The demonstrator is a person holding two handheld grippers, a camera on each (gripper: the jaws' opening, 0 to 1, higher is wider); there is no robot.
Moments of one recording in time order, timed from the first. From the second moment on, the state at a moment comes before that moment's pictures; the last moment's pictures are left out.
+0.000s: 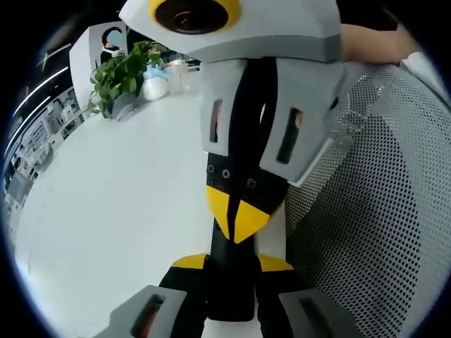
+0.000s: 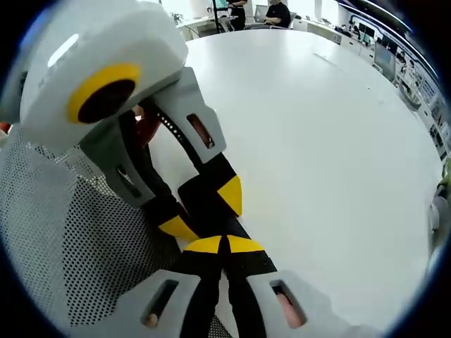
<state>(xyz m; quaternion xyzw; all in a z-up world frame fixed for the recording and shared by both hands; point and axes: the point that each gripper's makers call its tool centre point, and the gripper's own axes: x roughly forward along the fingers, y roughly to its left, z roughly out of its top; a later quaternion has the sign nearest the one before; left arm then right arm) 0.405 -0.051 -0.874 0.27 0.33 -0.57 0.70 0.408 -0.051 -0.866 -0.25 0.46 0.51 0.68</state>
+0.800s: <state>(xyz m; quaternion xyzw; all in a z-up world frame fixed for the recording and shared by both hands) 0.405 -0.051 -0.874 0.26 0.33 -0.57 0.70 0.409 -0.049 -0.867 -0.26 0.45 0.50 0.69</state>
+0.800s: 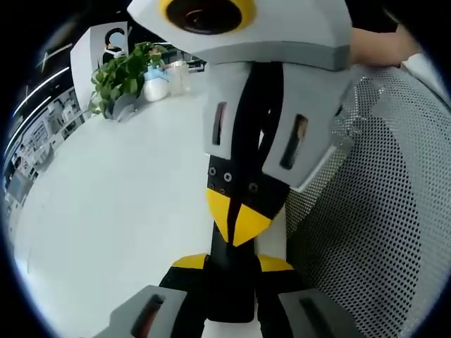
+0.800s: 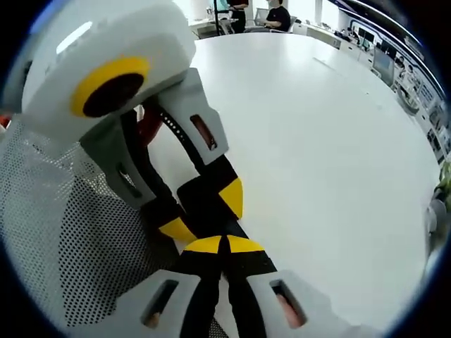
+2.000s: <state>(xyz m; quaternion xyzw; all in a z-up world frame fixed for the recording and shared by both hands) 0.405 -0.034 -0.874 0.27 0.35 -0.56 0.70 0.410 -0.049 -0.866 -0.26 0.44 0.51 0.69</state>
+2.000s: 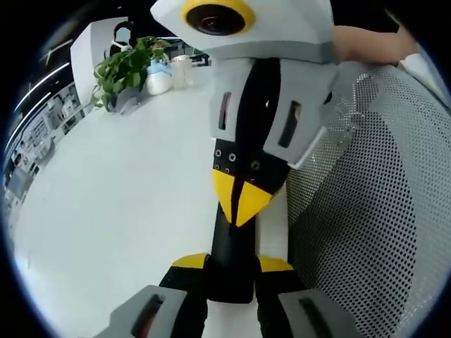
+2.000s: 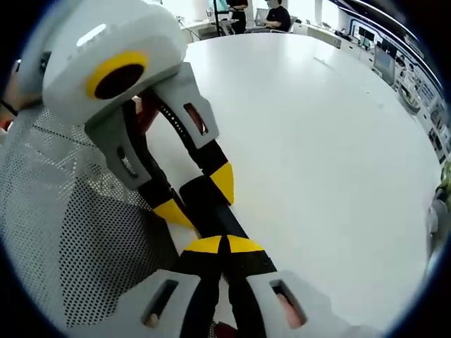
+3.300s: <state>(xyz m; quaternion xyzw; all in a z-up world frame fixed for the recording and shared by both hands) 0.406 -0.035 -0.874 0.26 0.34 -0.56 0.71 0.410 -0.048 -0.865 -0.26 0.44 0.50 0.70</state>
